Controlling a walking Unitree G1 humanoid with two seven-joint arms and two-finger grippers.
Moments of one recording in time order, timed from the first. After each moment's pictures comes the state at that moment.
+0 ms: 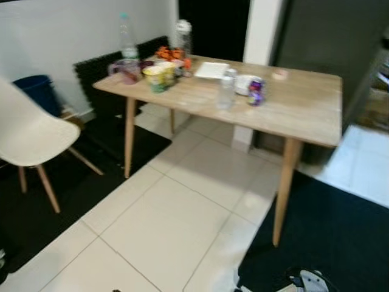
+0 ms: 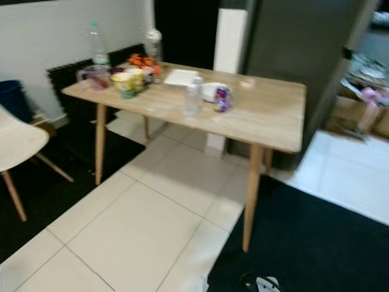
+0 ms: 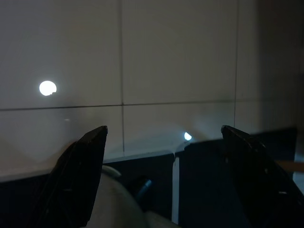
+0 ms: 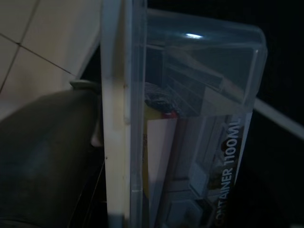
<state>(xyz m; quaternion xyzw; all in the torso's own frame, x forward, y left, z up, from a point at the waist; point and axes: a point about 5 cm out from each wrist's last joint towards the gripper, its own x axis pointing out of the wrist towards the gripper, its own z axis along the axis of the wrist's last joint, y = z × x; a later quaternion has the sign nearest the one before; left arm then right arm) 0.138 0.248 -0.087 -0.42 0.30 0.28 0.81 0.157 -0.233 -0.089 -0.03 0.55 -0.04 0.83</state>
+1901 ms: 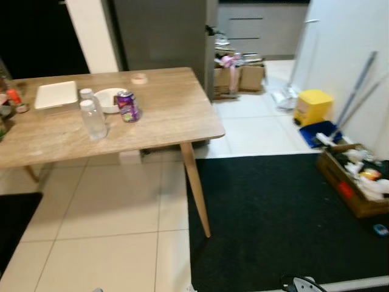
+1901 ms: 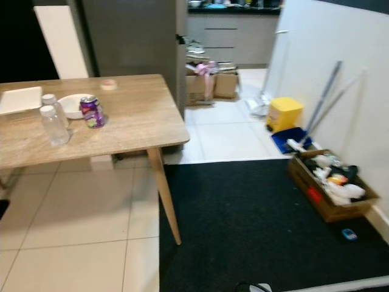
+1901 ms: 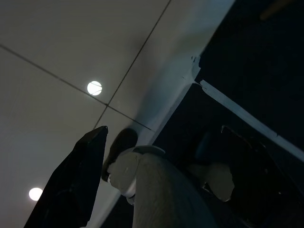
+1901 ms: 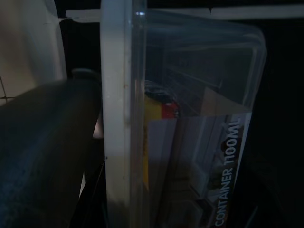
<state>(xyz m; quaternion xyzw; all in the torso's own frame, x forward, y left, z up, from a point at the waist) 0.123 0.220 -0.102 -0.27 0.45 0.20 0.83 0.152 -0.224 -0.093 -0.05 0.57 -0.02 0.82</state>
